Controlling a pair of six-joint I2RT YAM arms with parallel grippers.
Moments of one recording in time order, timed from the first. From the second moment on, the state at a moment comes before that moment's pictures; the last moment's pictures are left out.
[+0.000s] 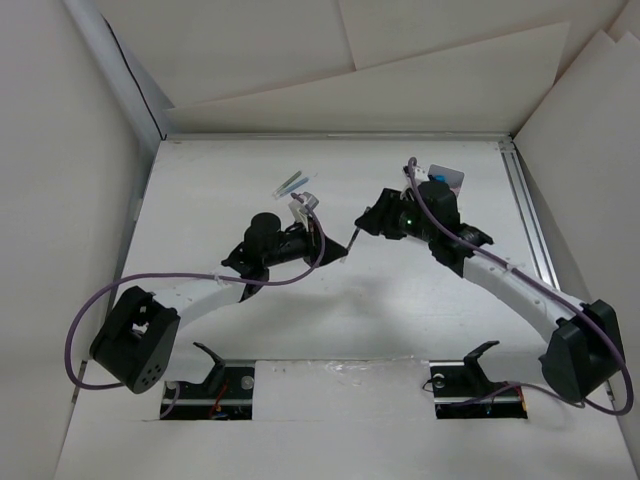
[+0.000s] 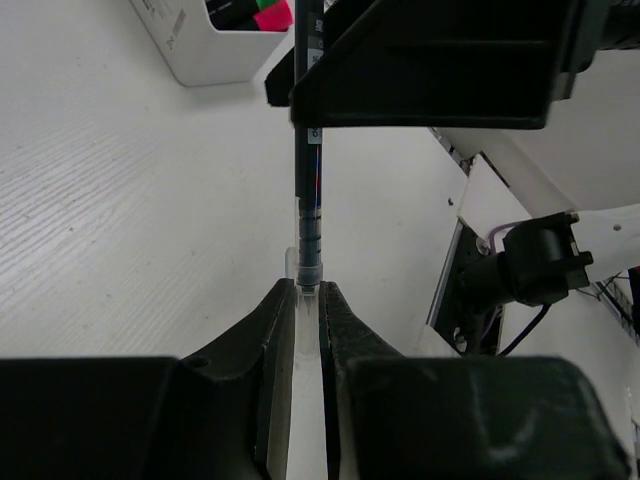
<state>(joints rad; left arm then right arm) -0.61 1.33 0.61 0.51 0.56 -0.54 0.51 1.25 0.92 -0.08 -0.23 0.66</state>
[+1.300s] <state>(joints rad) -0.62 1.30 0.57 0.51 0.33 -0.57 0.22 1.42 1.05 0.04 0.62 0.71</state>
